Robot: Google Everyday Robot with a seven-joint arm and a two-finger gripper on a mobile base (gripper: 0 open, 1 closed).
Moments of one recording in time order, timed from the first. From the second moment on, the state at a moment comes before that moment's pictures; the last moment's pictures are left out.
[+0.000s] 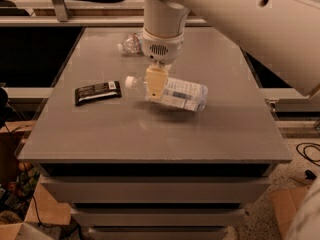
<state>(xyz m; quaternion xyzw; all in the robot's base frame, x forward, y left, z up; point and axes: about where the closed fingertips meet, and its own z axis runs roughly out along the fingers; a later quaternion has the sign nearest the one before) 0.557 0.000 0.882 -0.64 0.77 0.01 0.05</state>
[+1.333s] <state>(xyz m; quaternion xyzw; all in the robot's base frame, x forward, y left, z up) 0.555 0.007 0.985 -0.61 0.64 0.29 0.36</state>
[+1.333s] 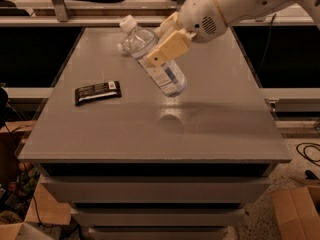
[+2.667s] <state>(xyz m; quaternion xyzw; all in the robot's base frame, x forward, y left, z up) 0.511 0.044 1.003 -0.54 0.53 0.46 0.47</state>
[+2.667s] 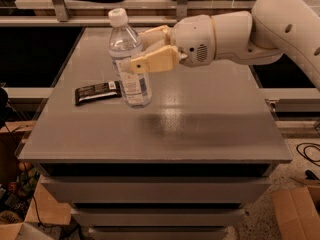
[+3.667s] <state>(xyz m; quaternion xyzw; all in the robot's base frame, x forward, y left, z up) 0.513 0.056 0.987 -0.54 0.49 0.48 0.48</state>
